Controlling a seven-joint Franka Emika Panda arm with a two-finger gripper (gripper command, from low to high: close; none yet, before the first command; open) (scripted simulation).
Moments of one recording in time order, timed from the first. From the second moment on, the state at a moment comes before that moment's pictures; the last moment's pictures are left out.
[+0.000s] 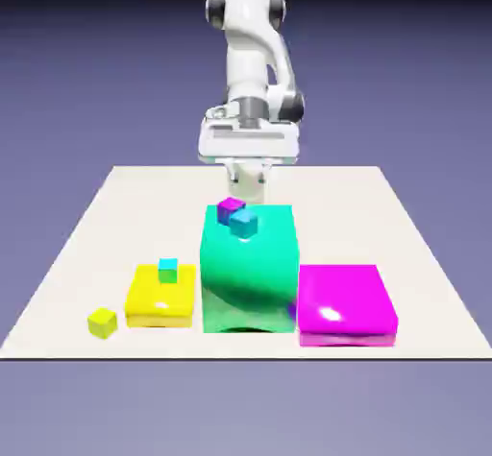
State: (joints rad) arm 0.01 -0.53 -0.02 -2.77 0.01 3.00 0.73
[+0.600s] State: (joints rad) arm -0.05 0.13 -0.30 -2.20 0.19 2.41 0.59
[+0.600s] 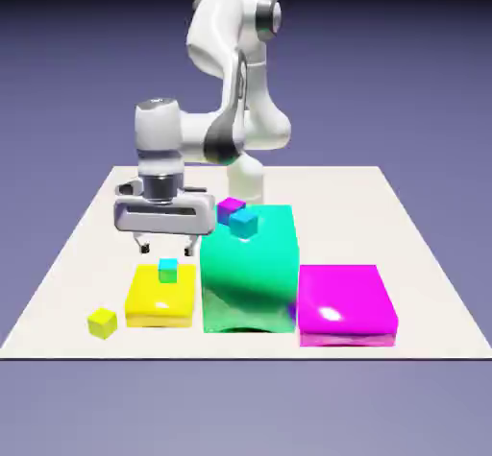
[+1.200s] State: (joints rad) arm -0.10 0.78 -0.58 -1.62 0.36 1.83 0.45
